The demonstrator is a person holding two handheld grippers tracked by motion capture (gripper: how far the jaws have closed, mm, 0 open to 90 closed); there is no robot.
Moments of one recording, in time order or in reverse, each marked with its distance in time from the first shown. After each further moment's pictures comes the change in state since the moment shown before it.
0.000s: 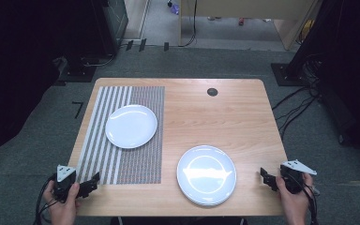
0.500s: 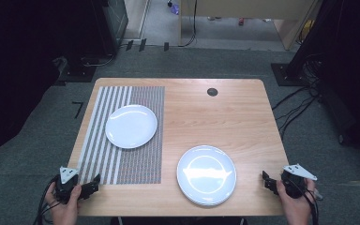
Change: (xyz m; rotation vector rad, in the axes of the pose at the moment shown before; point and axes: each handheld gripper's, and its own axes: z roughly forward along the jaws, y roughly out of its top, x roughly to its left) left arm -0.003 -0.008 0.006 -0.007 0.040 0.043; right arm 0.001 -0.010 -0.005 -0.010 -0.052 -0.044
